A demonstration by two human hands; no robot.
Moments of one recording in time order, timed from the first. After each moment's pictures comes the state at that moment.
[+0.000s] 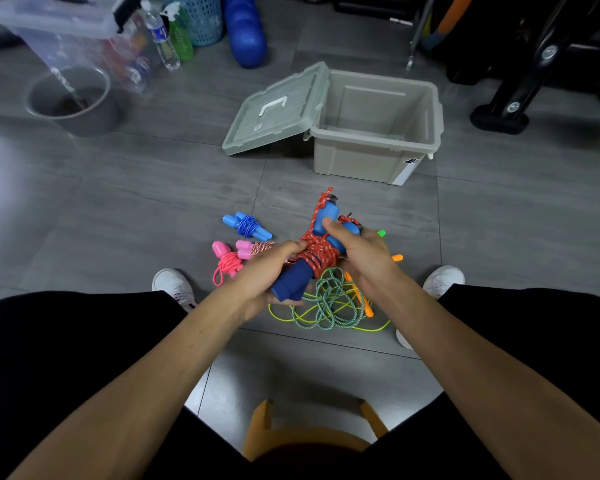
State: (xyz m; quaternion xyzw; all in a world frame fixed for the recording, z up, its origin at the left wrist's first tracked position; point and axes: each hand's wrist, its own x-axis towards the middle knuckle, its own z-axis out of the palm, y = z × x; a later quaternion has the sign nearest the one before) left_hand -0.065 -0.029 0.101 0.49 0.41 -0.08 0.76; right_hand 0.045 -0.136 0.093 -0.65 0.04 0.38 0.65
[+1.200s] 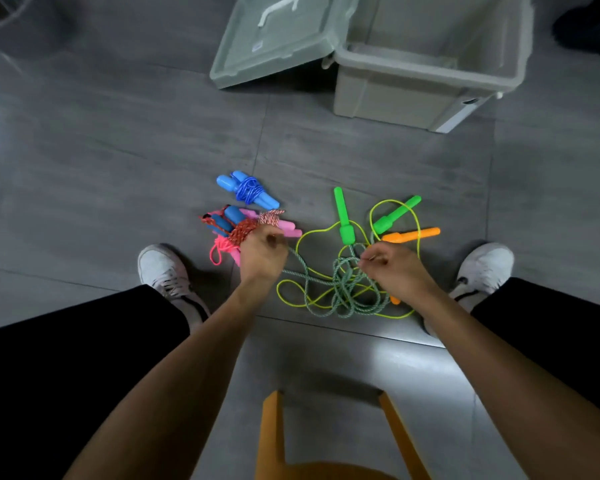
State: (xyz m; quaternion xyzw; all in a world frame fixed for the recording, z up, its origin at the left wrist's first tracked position) left_hand -0.026 0.044 -0.097 0.76 0.44 0.06 0.48; right_hand 0.095 -0.145 -0.045 -0.86 -0.13 0.38 0.30
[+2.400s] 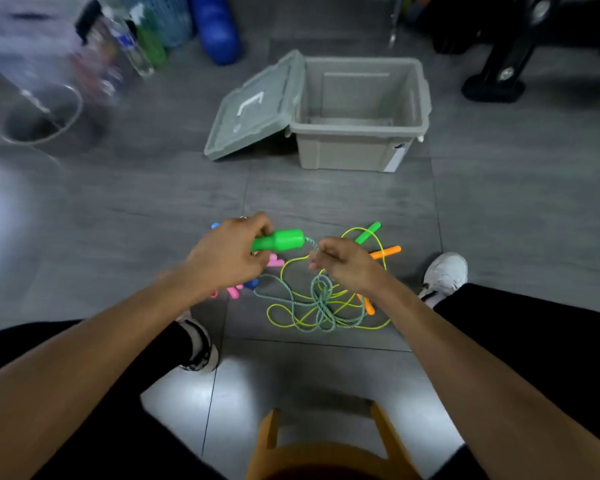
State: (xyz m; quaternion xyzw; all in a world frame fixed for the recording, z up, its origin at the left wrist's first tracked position) left_hand -0.036 0.026 0.117 0.96 0.14 -0.07 0.22; right_hand 0.076 -0.156 0.044 -0.78 -0.30 0.35 0.43
